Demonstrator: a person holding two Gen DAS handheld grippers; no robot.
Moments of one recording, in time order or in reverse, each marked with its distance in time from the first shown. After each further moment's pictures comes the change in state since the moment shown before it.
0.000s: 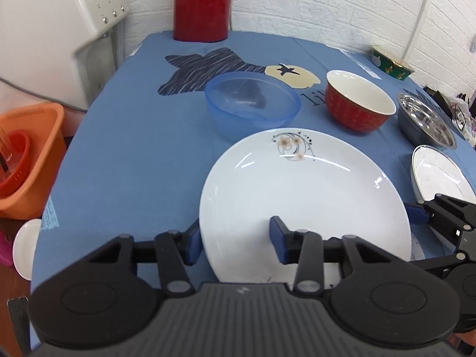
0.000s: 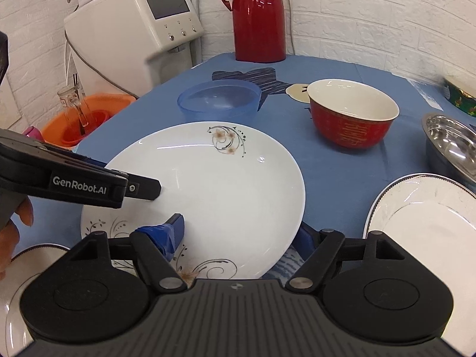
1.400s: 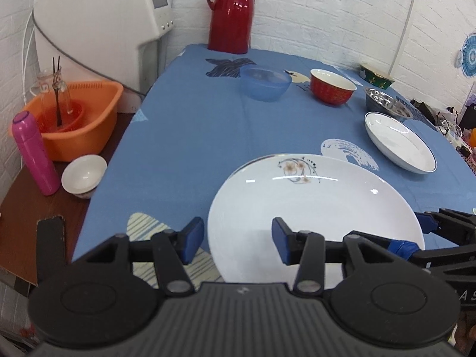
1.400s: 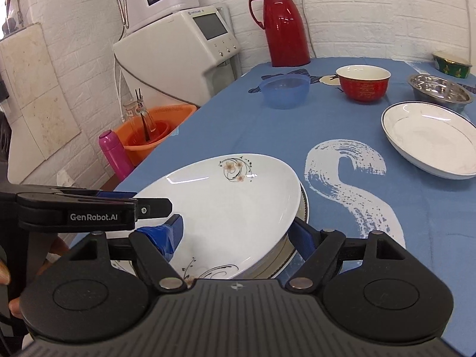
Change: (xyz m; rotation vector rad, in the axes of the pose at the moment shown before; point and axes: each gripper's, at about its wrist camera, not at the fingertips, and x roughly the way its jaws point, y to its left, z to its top) left arm -0.146 0.010 -0.152 -0.042 -0.138 0.036; right arm -0.130 0.078 -0.096 0.114 -0.091 0.121
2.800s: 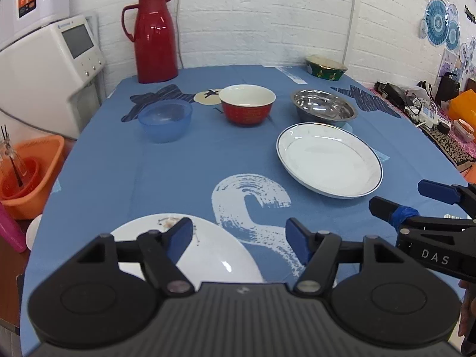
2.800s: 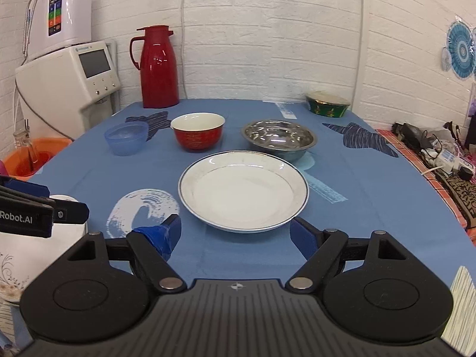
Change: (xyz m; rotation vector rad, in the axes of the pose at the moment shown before) left arm 0.028 -0.151 0.059 0.165 0.008 -0.040; right arm -0.065 -0.120 0.022 -0.019 -0.136 -0.446
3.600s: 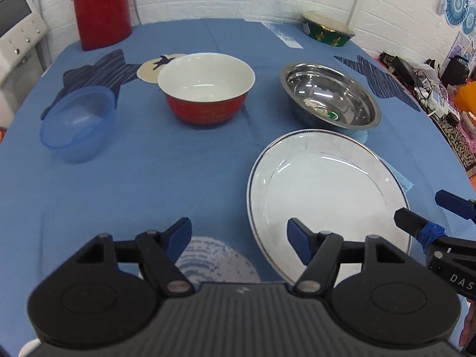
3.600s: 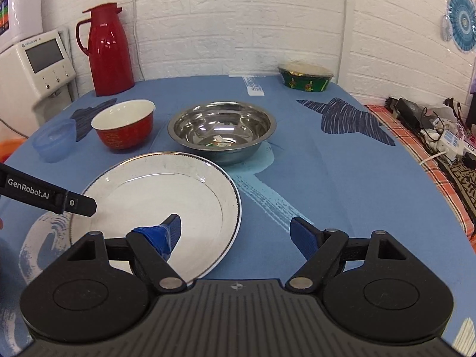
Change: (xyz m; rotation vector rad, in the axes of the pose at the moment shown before) left arm 0.165 -0.024 0.093 -0.029 0.237 -0.087; right arm 0.109 -0.080 0.036 0.036 0.143 -0.027
